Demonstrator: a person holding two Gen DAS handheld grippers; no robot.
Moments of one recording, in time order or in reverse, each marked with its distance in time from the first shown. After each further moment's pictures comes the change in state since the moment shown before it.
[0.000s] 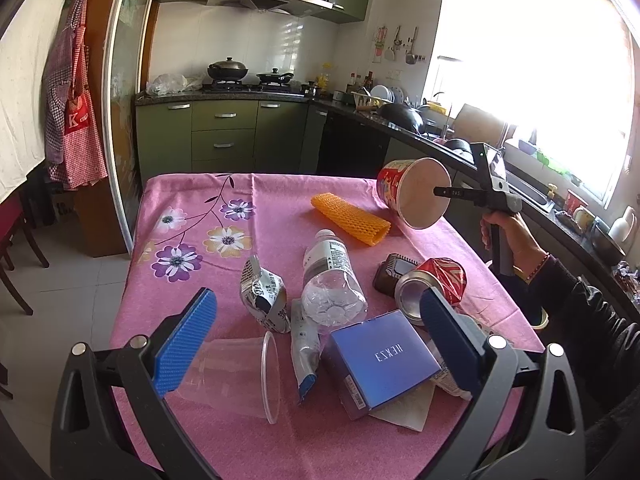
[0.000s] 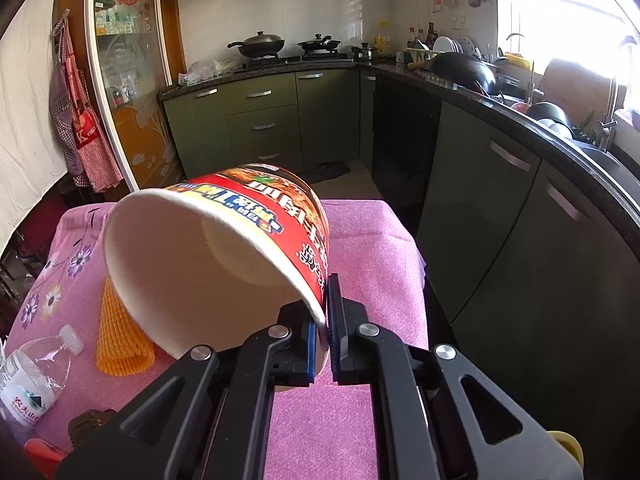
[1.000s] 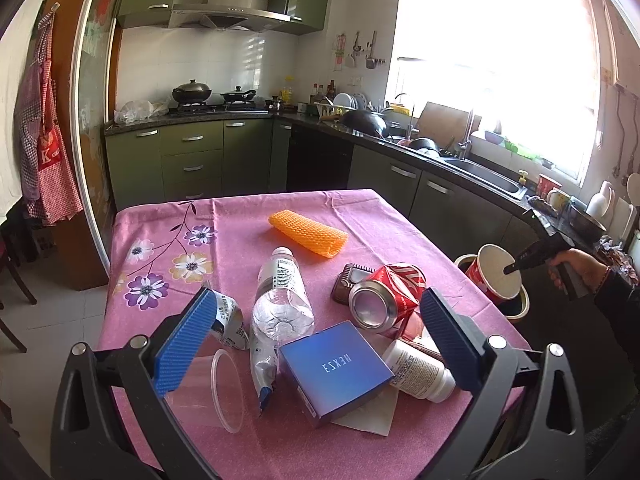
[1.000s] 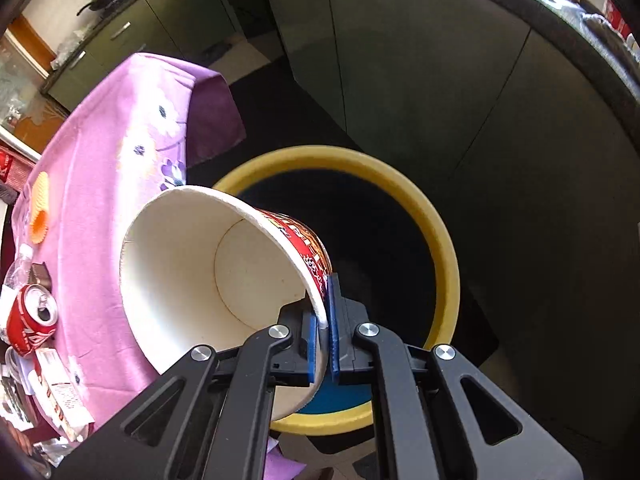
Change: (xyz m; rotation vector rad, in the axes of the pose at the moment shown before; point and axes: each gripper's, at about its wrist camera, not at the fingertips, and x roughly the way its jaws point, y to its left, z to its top) left arm -0.012 -0.038 0.006 0.107 -0.043 -0.069; right arm -0.145 -0.221 -0.172 0.400 0.558 -0.177
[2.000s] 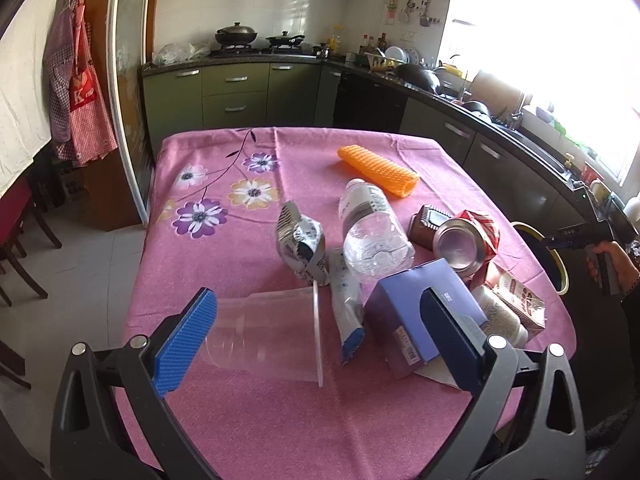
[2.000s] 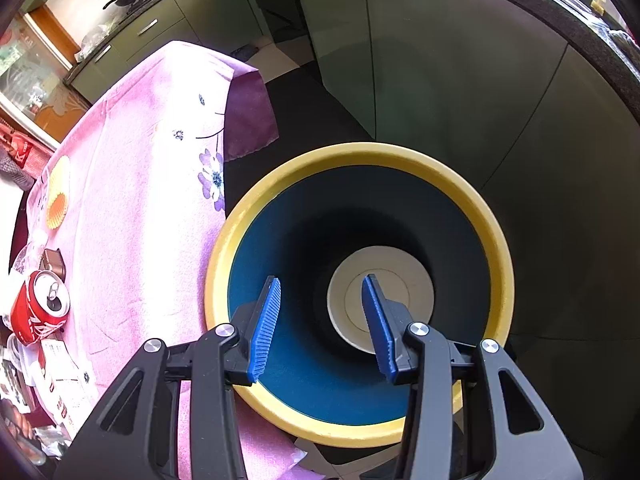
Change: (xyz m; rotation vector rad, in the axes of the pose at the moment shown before) left arm 0.023 0.069 -0.036 -0.120 0.208 0.116; right arm -0.062 0.025 -0.058 -0.073 -0.080 0.072
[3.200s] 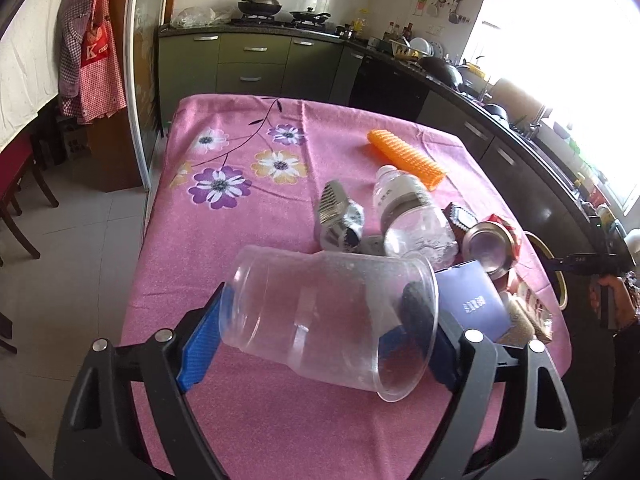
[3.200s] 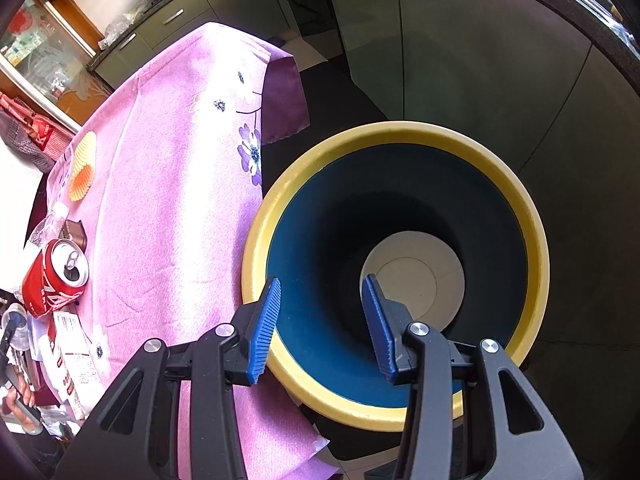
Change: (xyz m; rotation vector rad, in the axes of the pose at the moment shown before) left arm 0.007 0.027 0.005 -0.092 0.058 -0.036; right arm 0.038 0.043 0.002 -0.031 0.008 0.083
